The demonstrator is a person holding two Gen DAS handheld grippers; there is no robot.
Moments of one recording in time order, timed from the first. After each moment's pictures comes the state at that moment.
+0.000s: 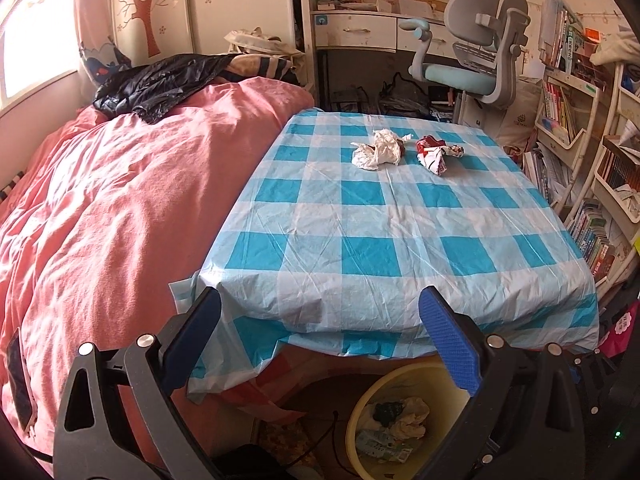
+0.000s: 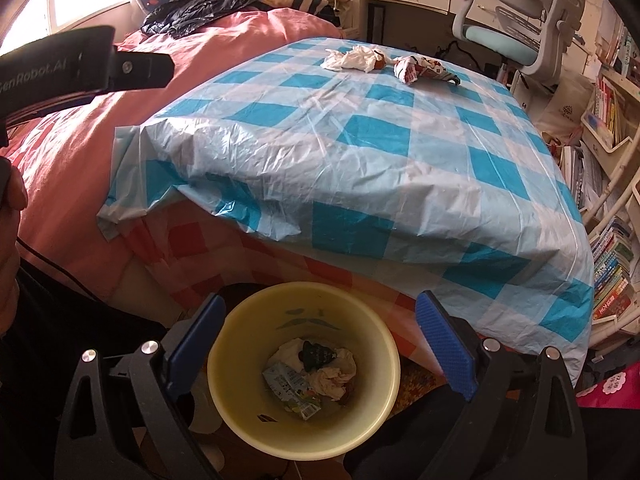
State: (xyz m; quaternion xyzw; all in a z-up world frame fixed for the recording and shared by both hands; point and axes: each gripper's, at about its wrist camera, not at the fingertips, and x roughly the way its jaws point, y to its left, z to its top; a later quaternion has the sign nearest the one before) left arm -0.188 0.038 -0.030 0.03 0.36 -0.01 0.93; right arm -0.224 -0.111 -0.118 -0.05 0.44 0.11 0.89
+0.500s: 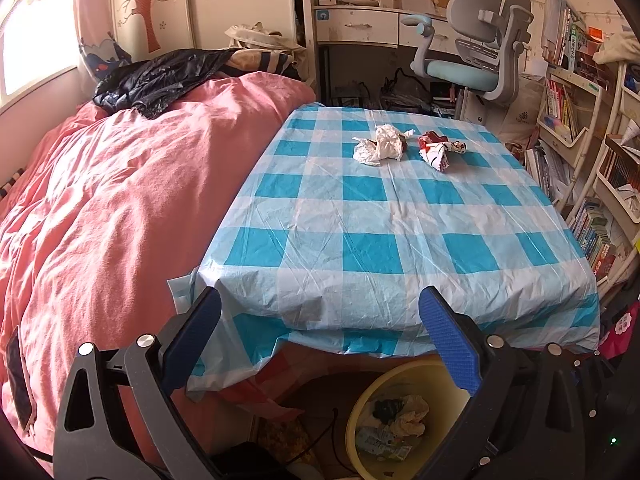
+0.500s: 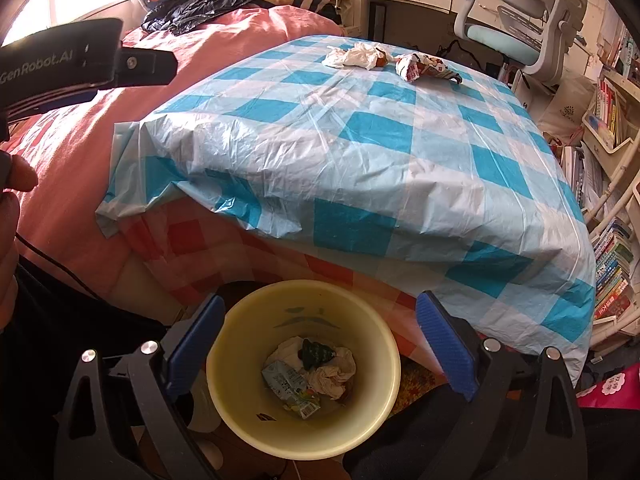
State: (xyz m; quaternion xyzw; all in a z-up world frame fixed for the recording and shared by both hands) left arm -0.183 0.038 -0.034 0.02 0.37 0.00 0.93; right arm -0.224 -0.109 -0.119 -0.05 0.45 0.11 0.89
